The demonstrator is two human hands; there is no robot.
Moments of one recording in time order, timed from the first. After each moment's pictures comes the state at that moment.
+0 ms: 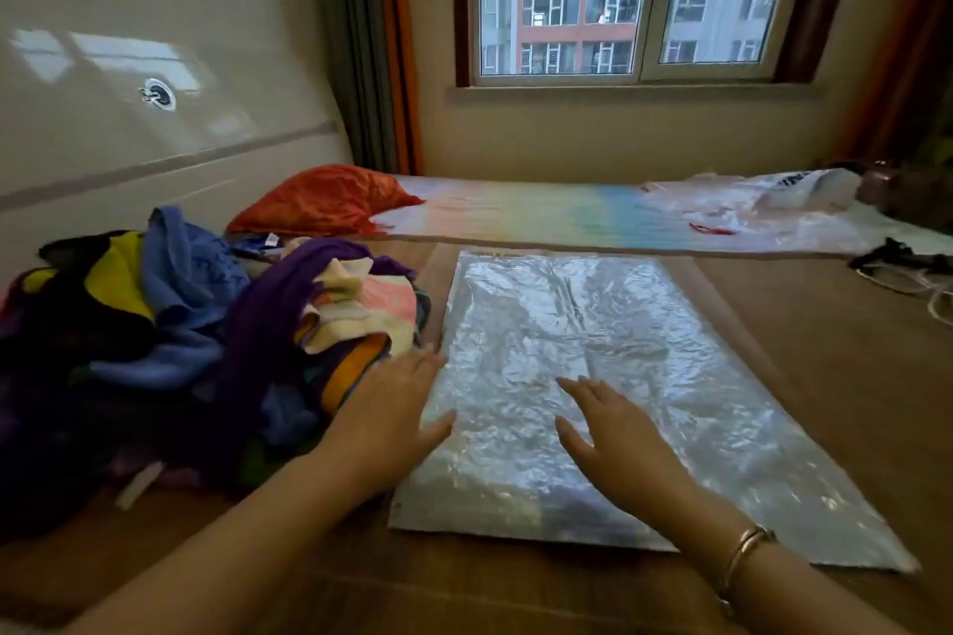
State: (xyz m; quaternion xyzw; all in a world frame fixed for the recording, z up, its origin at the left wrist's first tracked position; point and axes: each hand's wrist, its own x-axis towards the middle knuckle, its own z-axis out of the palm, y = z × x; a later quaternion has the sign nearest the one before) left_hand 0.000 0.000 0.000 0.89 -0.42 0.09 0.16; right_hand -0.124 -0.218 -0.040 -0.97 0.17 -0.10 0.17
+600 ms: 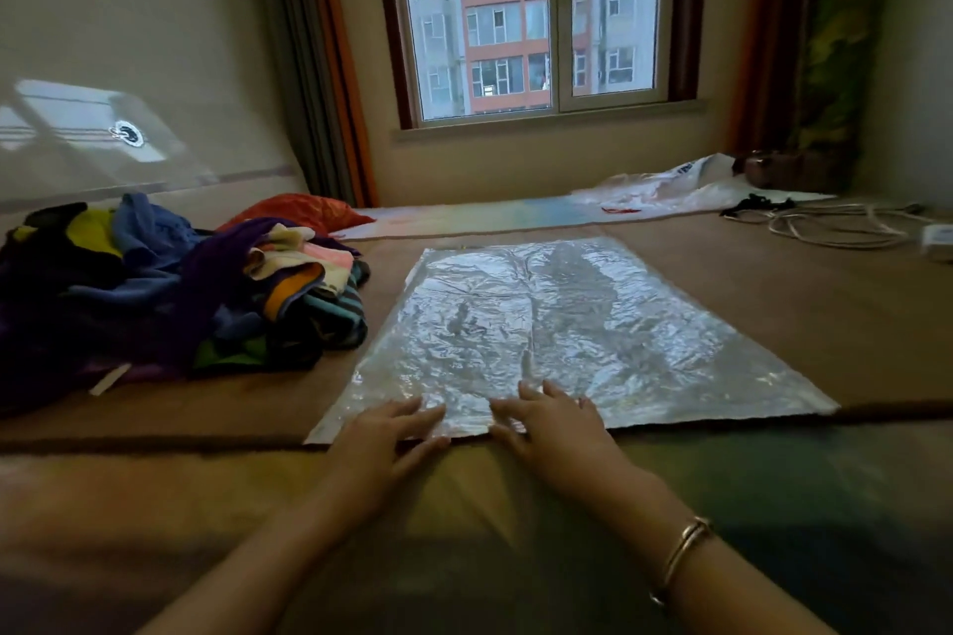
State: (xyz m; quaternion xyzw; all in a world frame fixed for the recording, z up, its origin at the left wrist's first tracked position) left_hand -0.174 0.017 -0.151 0.85 -0.46 0.05 0.26; right_hand -0.312 -0.153 -0.128 -0.97 0.15 -0.09 0.15
